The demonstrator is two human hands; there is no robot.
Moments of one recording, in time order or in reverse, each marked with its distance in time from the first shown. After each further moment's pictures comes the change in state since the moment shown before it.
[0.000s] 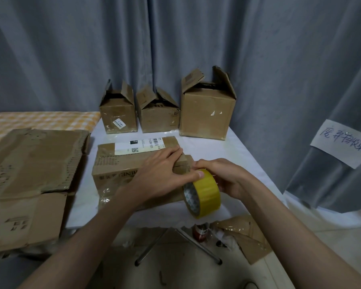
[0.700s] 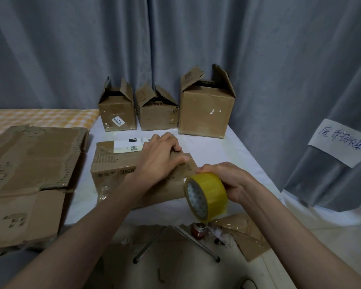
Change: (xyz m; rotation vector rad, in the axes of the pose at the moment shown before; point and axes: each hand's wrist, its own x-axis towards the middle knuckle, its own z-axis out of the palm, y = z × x) left_hand 0.025 -0.003 -0.003 -0.078 0.276 0.020; right_hand -0.012 0.011 -0.001 0.225 0.053 0.010
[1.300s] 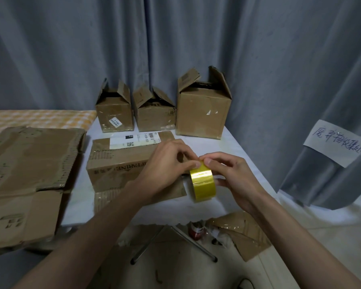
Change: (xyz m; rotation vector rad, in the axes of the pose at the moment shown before) left_hand -0.018 0.035 -0.012 -0.295 -0.016 0.099; right_hand -0.027 0.007 -0.015 -0.104 0.037 -0.481
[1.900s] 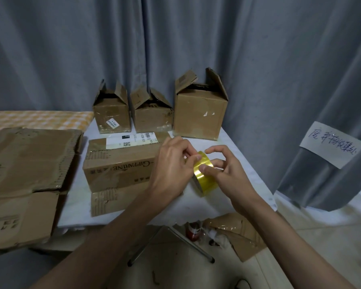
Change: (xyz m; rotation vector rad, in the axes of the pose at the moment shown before) left_hand -0.010 0.032 0.017 0.008 0.291 -0.020; right_hand -0.002 0.006 0.005 -0.100 0.067 -0.110
